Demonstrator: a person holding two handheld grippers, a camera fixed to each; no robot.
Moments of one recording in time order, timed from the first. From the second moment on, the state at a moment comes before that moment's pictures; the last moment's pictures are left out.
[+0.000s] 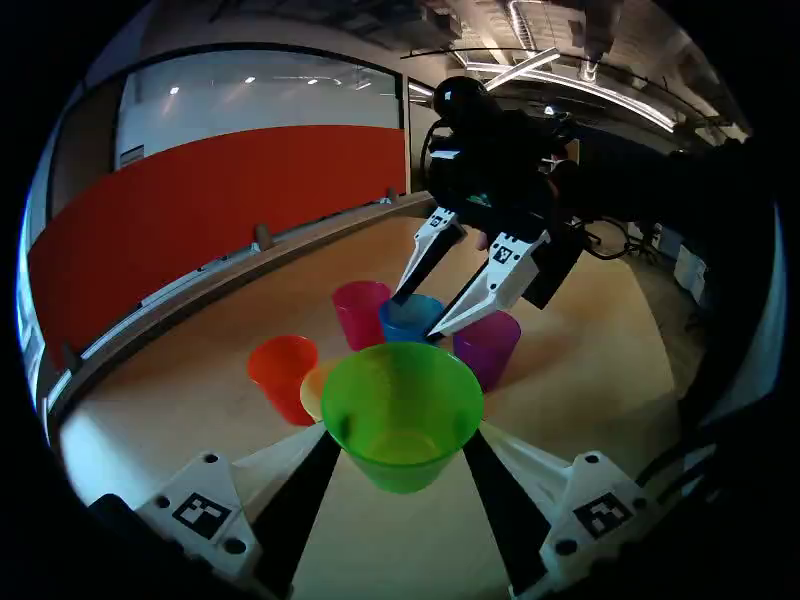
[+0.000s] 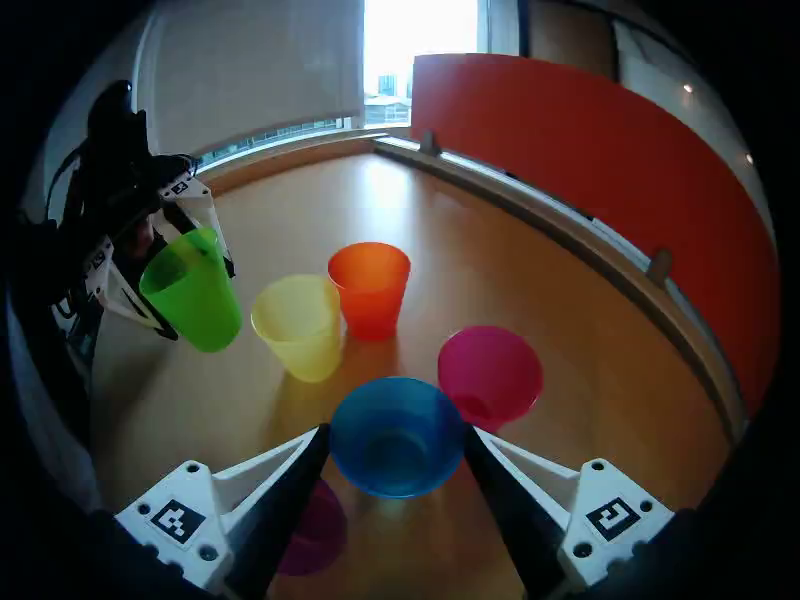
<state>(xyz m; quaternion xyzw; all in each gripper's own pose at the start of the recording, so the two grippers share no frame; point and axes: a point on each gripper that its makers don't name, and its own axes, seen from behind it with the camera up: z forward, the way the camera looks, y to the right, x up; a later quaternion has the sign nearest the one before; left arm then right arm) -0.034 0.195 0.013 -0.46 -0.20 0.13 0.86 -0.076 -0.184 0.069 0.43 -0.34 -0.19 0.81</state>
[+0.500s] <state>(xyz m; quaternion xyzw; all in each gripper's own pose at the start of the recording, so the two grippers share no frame) -0.035 0.194 0.014 -0.46 -0.20 0.13 0.86 -0.084 -0.184 0.070 0.43 -0.35 -0.20 0.81</state>
